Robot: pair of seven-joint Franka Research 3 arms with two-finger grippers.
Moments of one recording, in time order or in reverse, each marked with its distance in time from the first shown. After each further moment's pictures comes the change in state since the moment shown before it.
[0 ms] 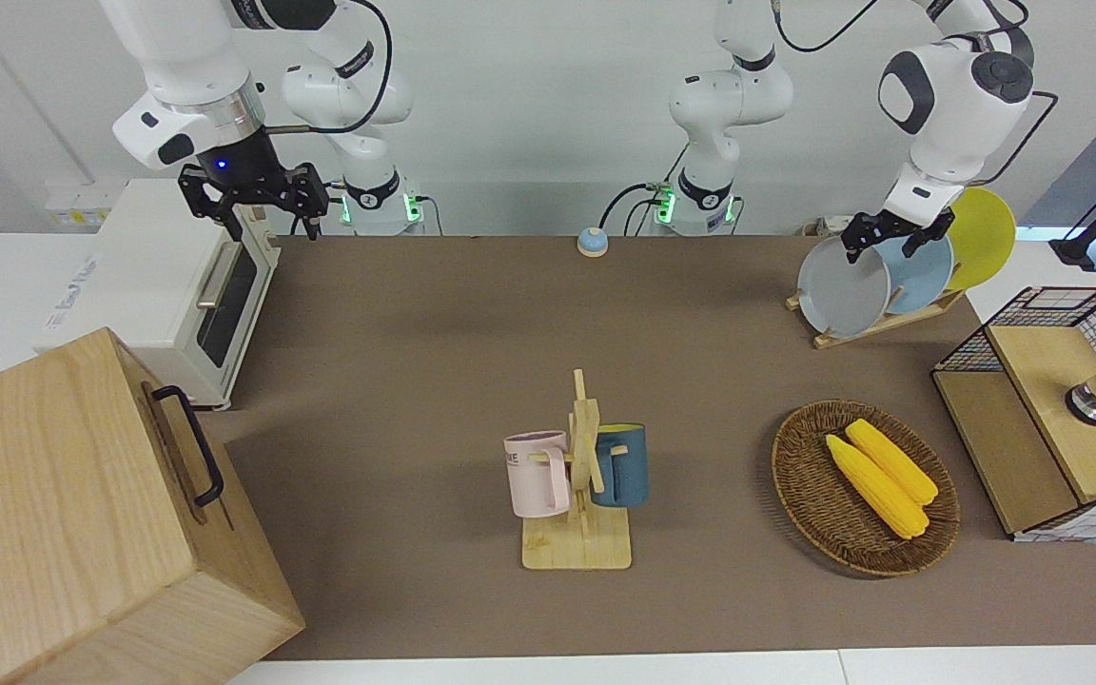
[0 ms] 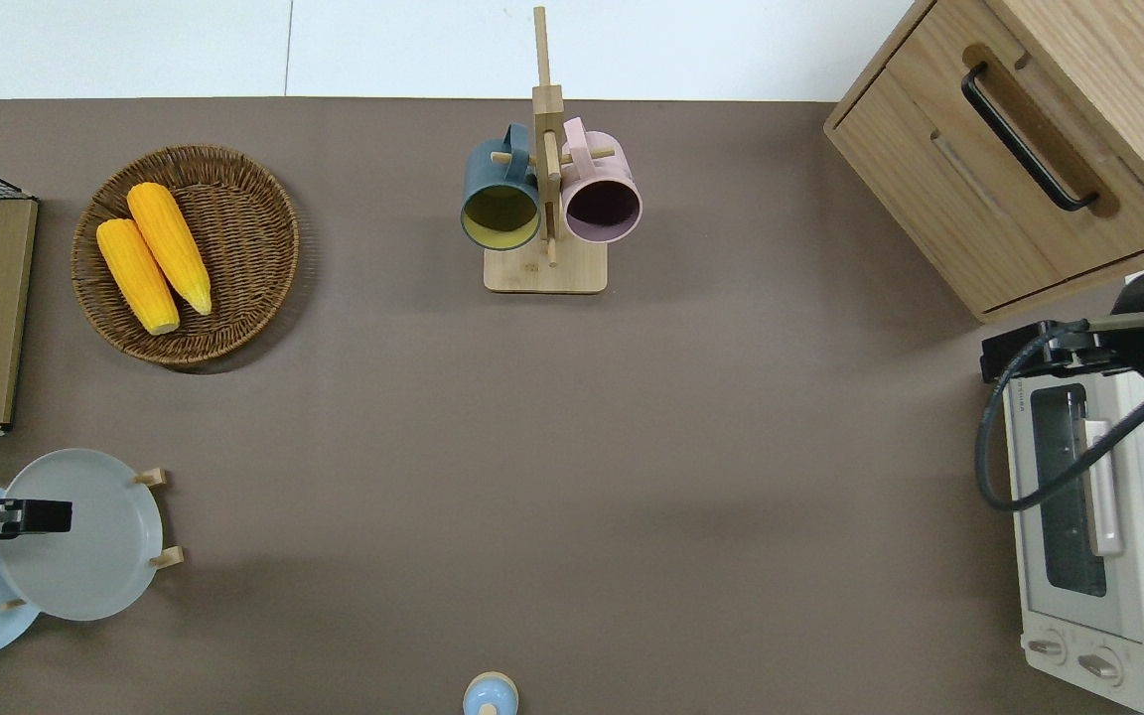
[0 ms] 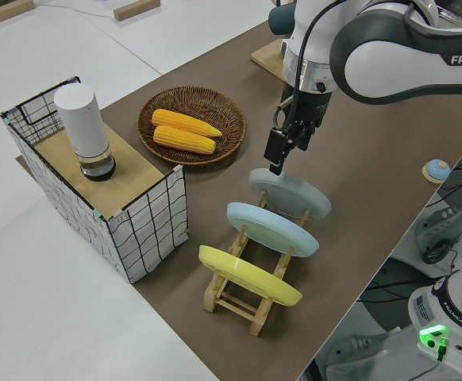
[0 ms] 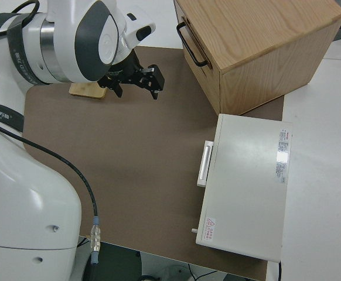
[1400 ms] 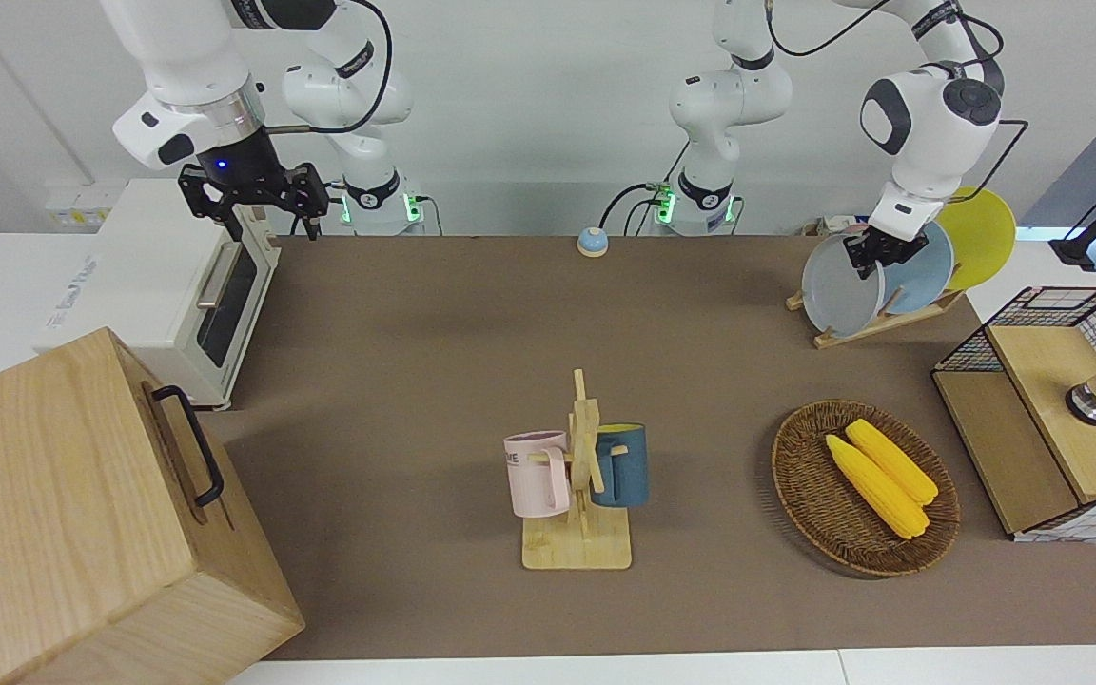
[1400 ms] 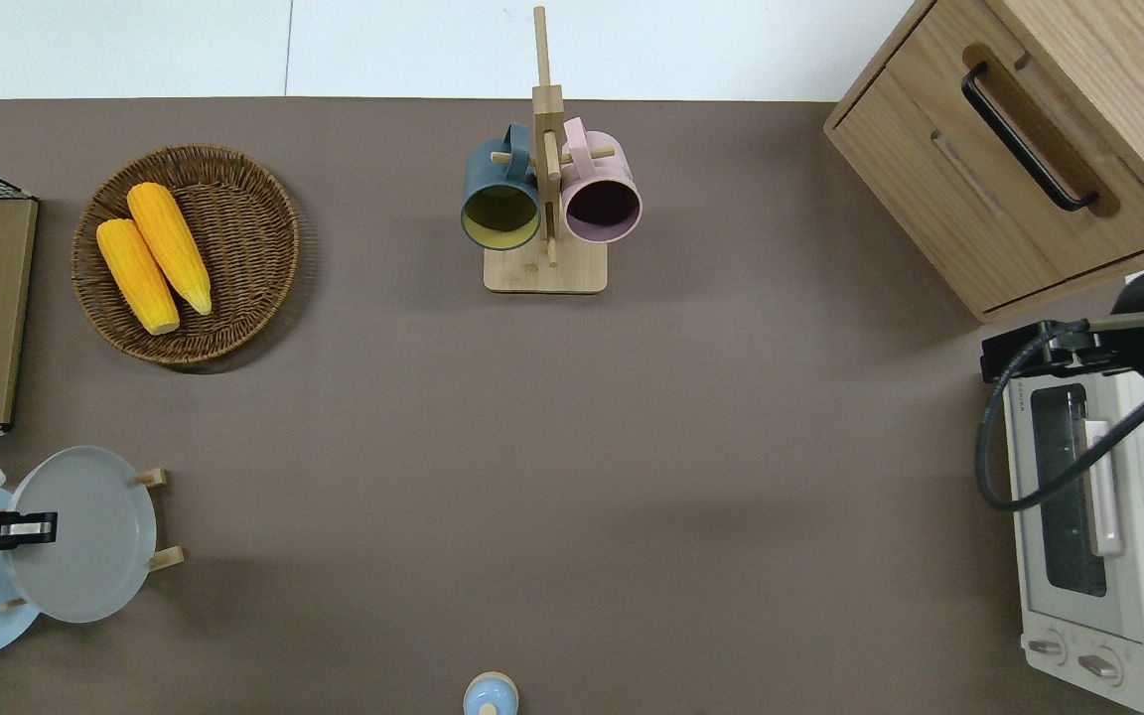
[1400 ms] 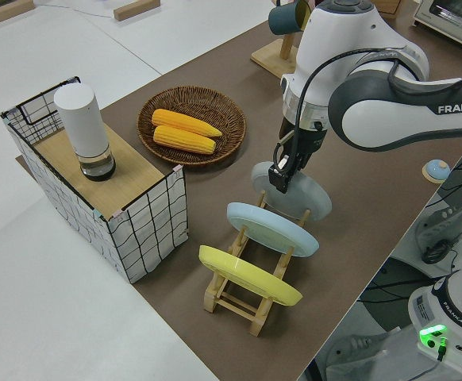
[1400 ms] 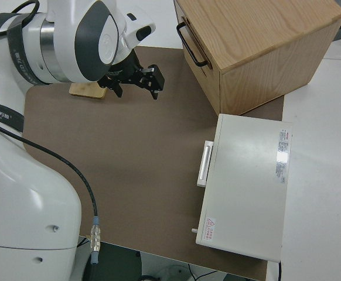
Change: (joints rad) left arm 0.031 -0.017 -0.002 -0.098 0.019 0.113 0.000; right arm 0.000 0.000 0.000 0.000 0.000 0.000 0.000
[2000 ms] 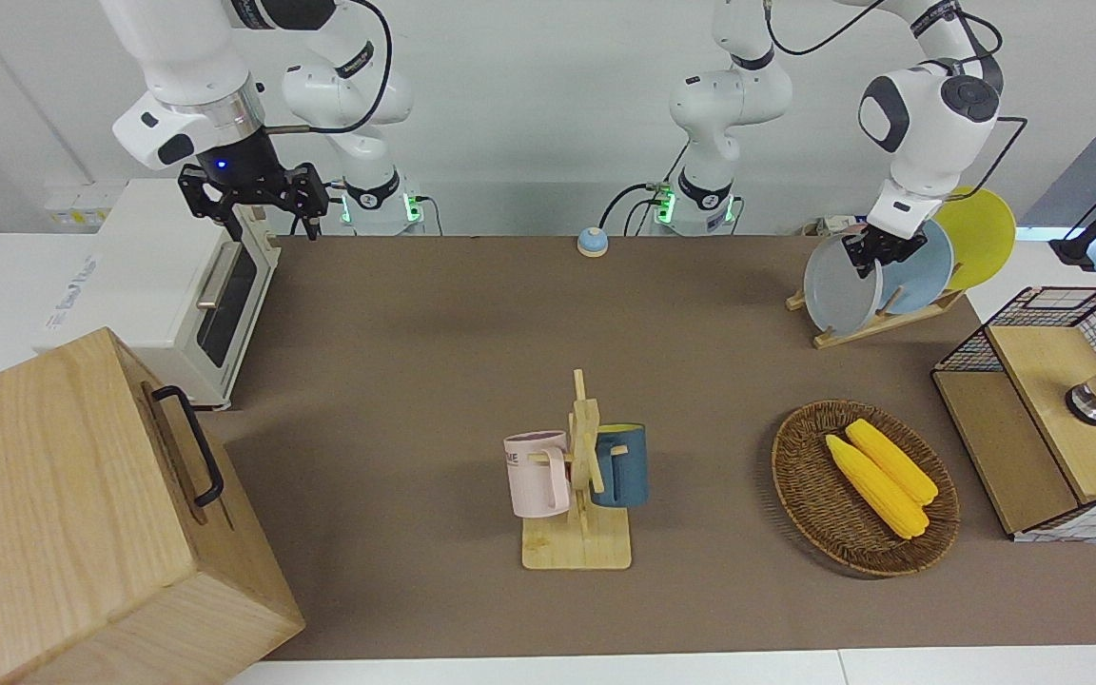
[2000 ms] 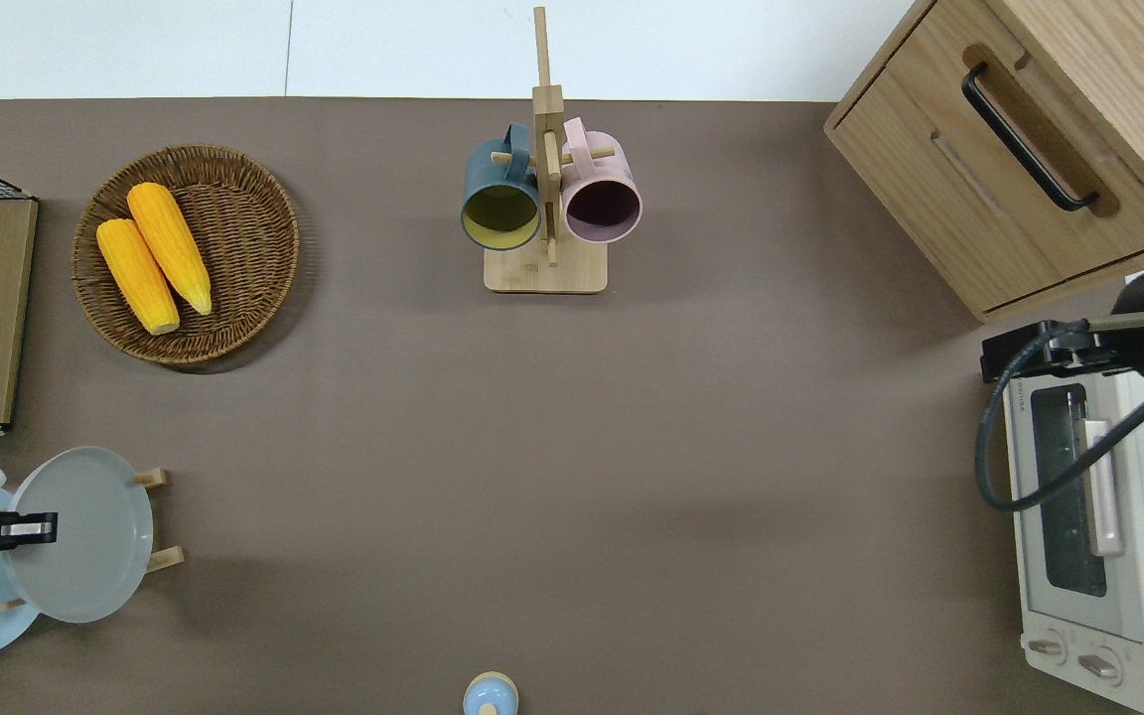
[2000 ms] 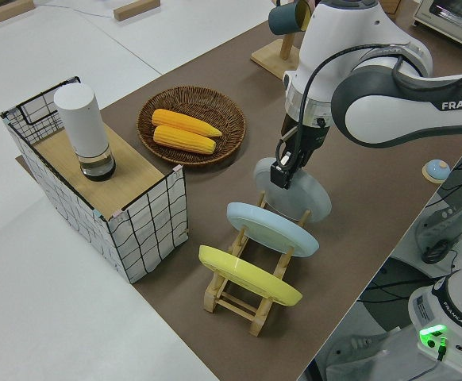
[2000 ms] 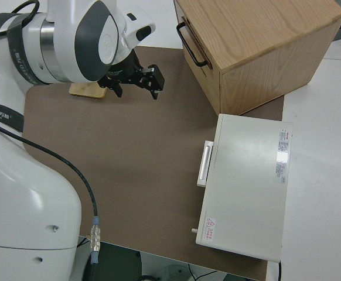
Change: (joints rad) left arm 0.000 -0.010 -0.007 0.002 0.000 -0.008 -0.007; right arm 0.000 0.000 0.000 0.000 0.000 0.000 0.000
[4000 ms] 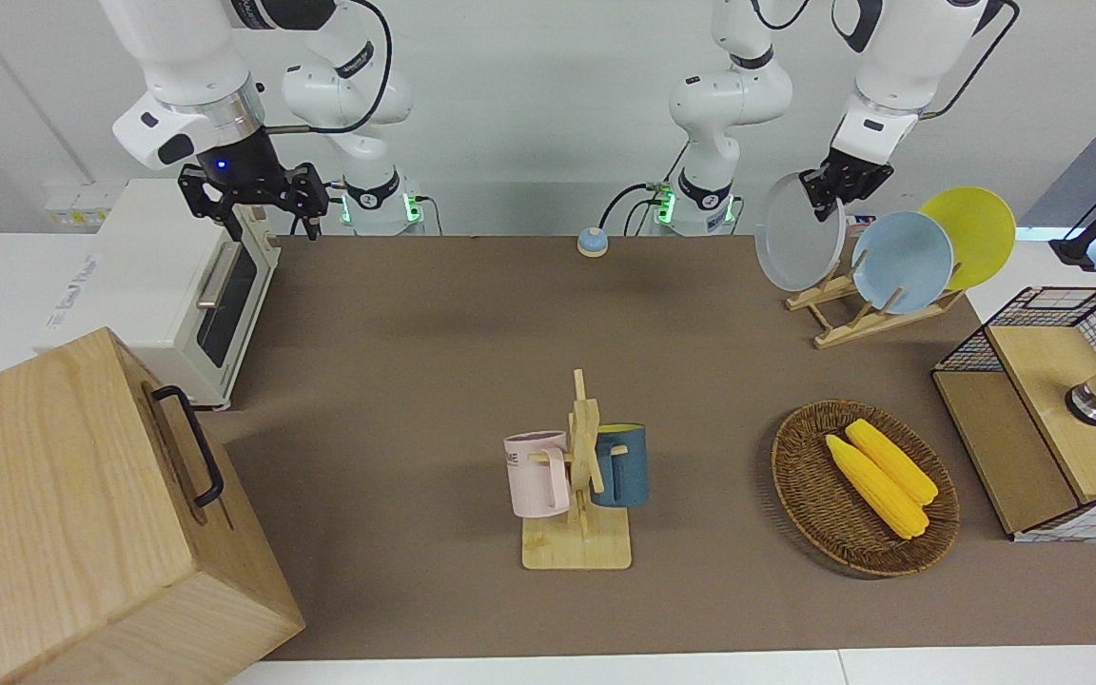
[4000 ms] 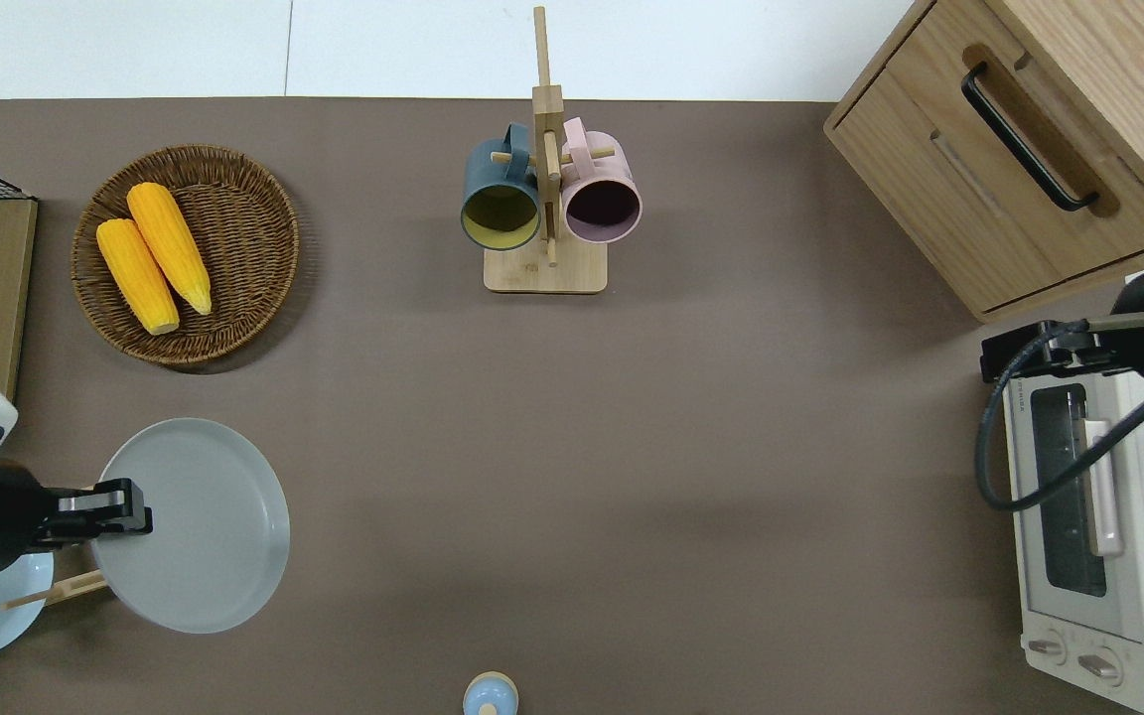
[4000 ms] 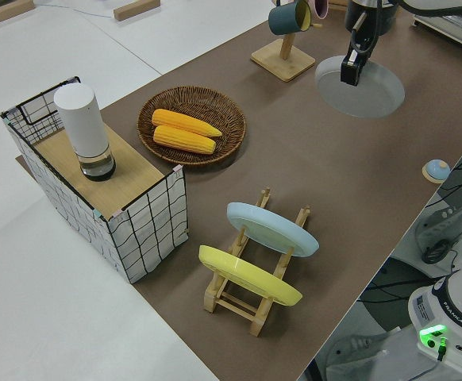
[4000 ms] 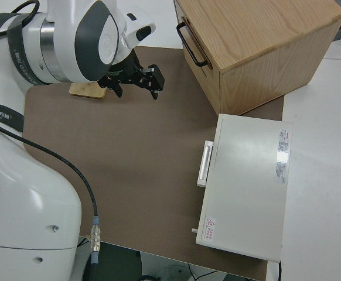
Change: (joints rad) left arm 0.001 -0.017 -0.227 0.359 -0.375 -0.459 -0.291; right arm 0.000 0.000 0.000 0.000 0.000 0.000 0.000
